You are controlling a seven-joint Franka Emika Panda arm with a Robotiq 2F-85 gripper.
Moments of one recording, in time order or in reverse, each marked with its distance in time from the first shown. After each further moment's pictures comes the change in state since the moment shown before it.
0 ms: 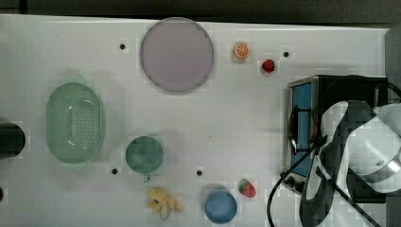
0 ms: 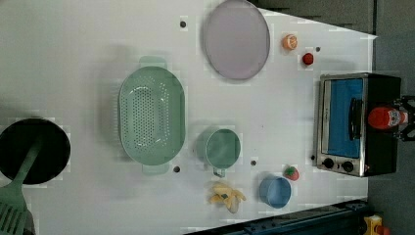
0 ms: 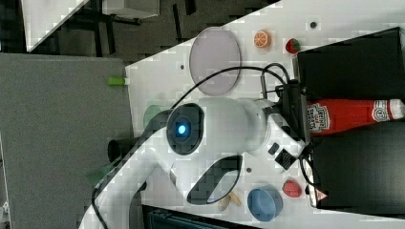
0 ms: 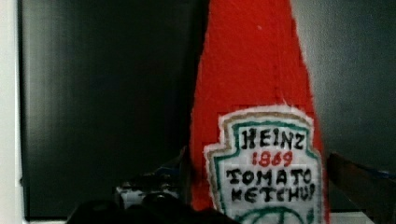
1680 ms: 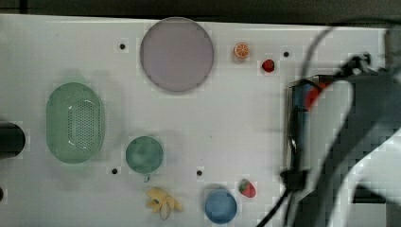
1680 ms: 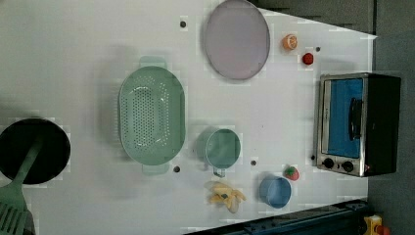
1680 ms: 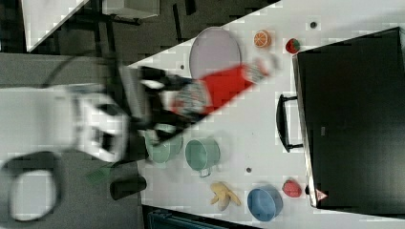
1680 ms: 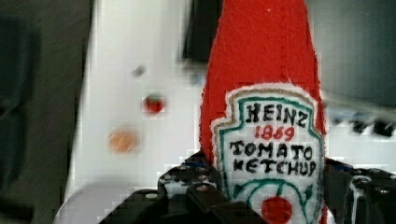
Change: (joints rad) arm 0.091 -0.254 0.160 0.312 -0.087 -0.425 0.001
